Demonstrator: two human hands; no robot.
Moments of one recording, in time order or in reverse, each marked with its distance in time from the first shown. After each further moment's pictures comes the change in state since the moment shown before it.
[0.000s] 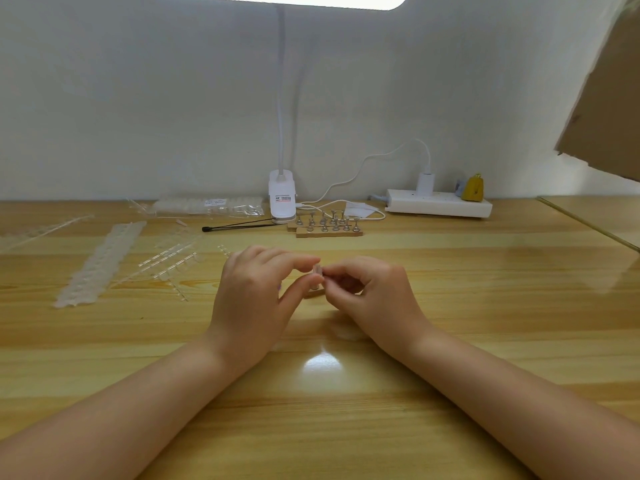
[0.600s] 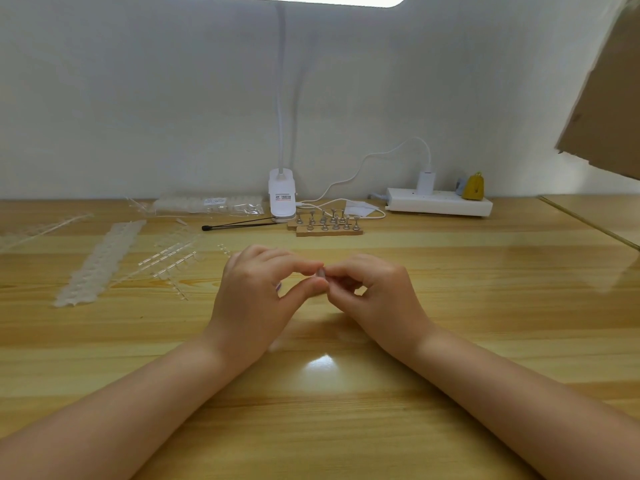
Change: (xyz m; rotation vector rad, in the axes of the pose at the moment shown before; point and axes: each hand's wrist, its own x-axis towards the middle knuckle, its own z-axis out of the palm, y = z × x) left_hand 0.002 0.004 -0.004 -0.126 -0.032 -0.078; right_hand -0.001 -0.003 -0.003 -0.033 -0.002 -0.106
